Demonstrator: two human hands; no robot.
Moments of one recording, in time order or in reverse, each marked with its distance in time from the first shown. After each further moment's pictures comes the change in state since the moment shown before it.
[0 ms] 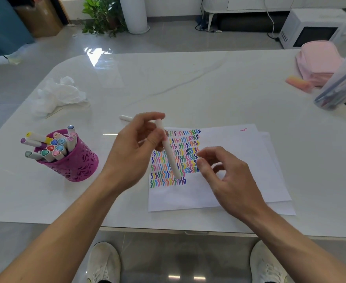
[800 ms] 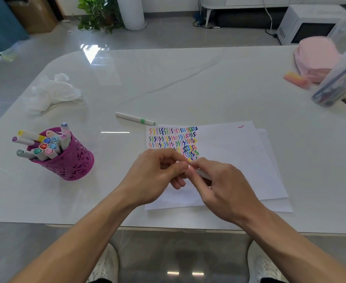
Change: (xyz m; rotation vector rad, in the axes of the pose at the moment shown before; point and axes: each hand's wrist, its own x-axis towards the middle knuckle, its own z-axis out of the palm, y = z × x) left_hand -0.023 -0.009 0.031 0.093 -0.305 -0.227; right_hand -0.007 0.007 0.003 -0.331 -0.153 -0.173
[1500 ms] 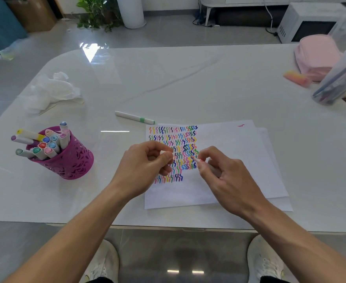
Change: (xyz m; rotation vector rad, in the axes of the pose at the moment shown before) left_hand 0.008 -0.014 -0.013 -0.023 0.216 -0.095; right_hand 0.002 0.006 -0.009 0.211 -0.014 0.168
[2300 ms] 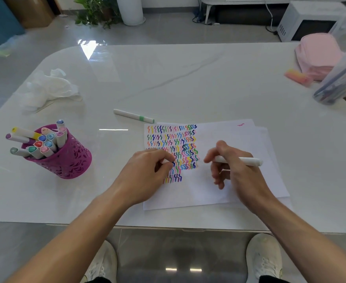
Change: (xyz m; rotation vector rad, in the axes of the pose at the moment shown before) left_hand 0.000 -0.015 0.003 0.569 -0.068 0.172; right_hand 0.009 0.005 -0.010 0.579 0.084 0.285
